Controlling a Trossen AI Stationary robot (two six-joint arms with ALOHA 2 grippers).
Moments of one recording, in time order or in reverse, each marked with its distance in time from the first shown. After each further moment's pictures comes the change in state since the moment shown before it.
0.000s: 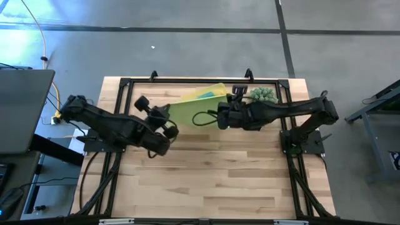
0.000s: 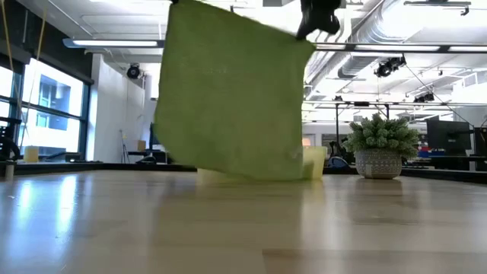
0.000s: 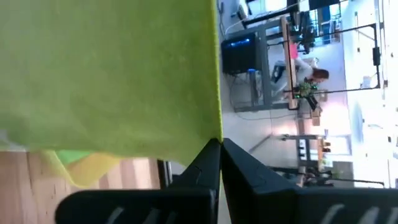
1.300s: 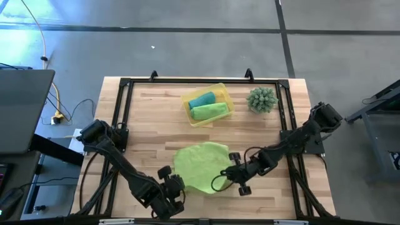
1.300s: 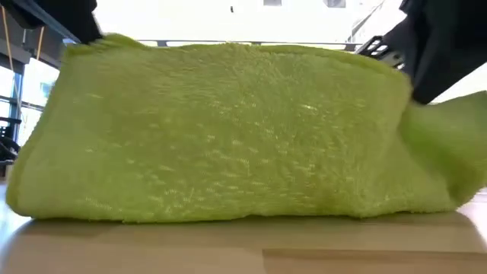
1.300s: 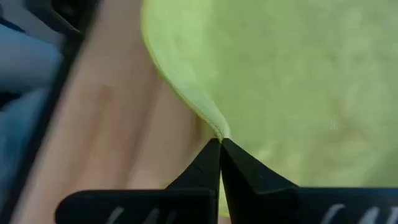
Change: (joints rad) left arm -0.388 0.446 -0.028 0.527 0.692 -0.351; right arm 0.459 0.006 -0.574 0.734 -0.933 0.540
